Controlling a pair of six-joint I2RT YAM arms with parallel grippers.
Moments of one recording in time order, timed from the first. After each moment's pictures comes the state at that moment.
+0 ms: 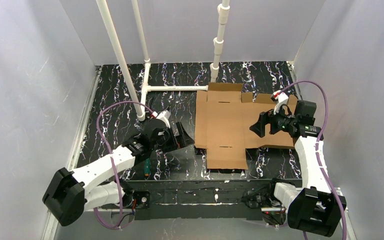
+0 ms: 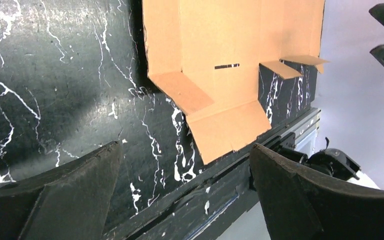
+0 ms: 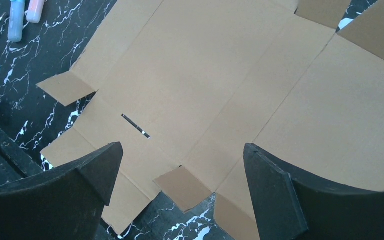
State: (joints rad) left arm -0.72 1.06 0.59 -0.16 0.14 -0.89; right arm -0.18 1.01 0.79 -0.55 -0.79 -0.34
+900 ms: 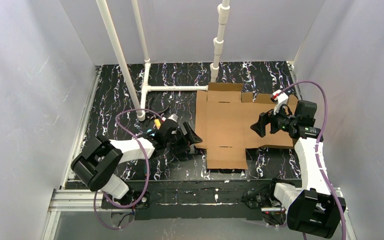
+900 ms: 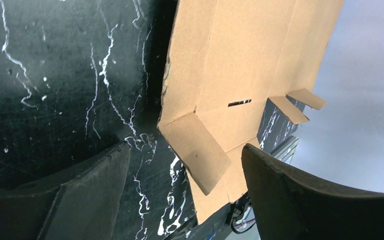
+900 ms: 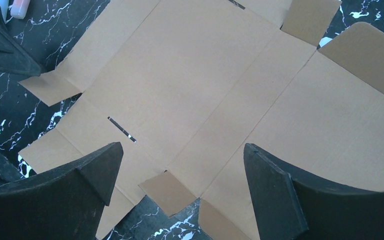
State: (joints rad) left arm -0.72 1.50 0.60 0.21 0.17 -1.10; right arm -0.18 0.99 0.77 -0.50 -0.79 -0.40
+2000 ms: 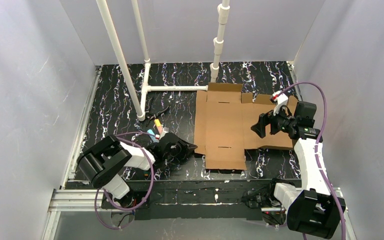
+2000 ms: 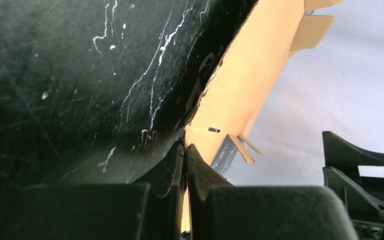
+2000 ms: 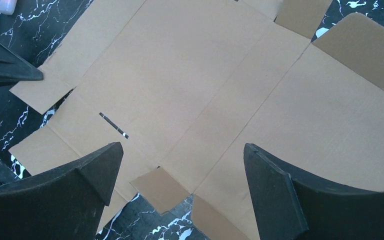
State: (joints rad) left arm -0.82 1.57 0.40 0.57 -0.04 -1.62; right arm -0.18 0.99 0.75 -0.50 -0.77 -0.40
